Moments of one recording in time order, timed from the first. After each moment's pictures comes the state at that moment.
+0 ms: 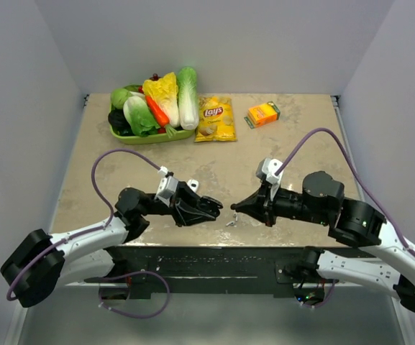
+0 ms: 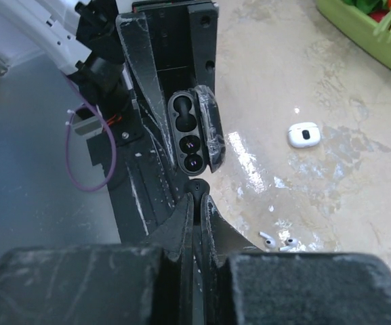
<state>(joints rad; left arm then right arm) -0.77 1.05 0.35 1.10 0.85 -0.48 1.04 0.73 1.09 -0.64 -0.16 0.11</state>
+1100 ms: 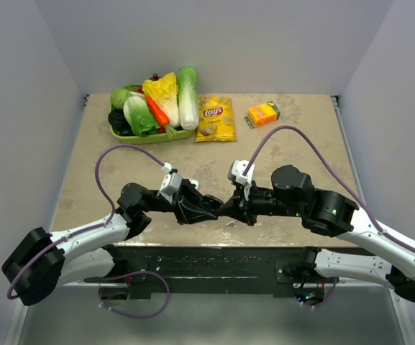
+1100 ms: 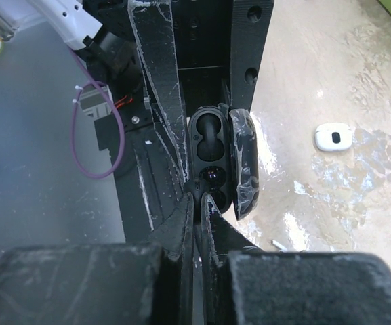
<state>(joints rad) -0.77 1.09 0.40 1.06 0.89 -0.49 1.08 0.90 1.10 -0.59 -0.22 0.07</state>
